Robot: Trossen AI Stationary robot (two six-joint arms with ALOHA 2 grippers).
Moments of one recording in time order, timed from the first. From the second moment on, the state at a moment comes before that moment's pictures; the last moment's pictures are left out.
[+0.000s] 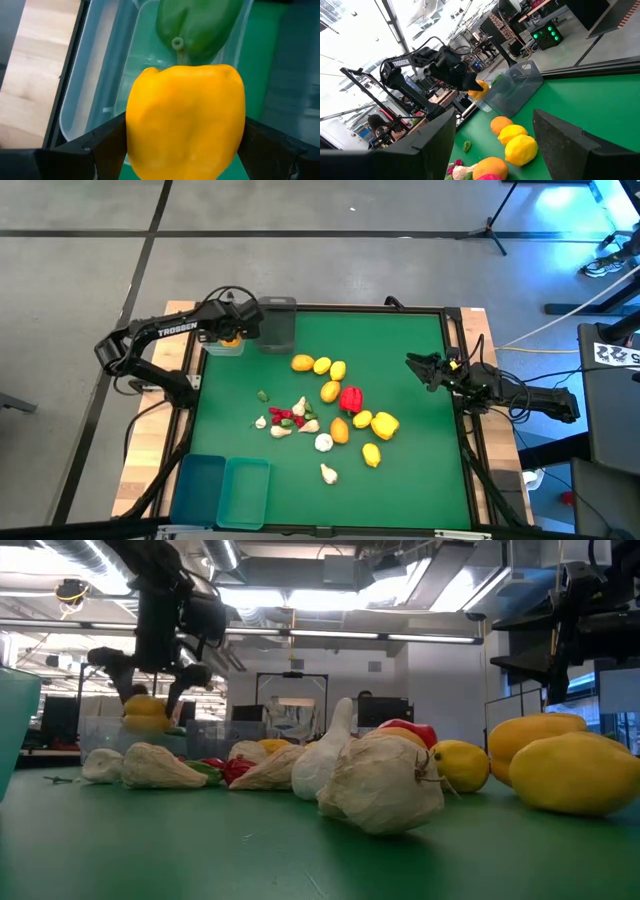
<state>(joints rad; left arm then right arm) 0.67 1.38 0.93 -1.04 -0.48 -1.11 -0.11 0.00 0.01 0.05 0.32 0.70</state>
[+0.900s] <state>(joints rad) 0.67 1.38 0.87 -0.93 -0.39 -1.03 -0.11 0.00 0.01 0.05 0.32 0.70</state>
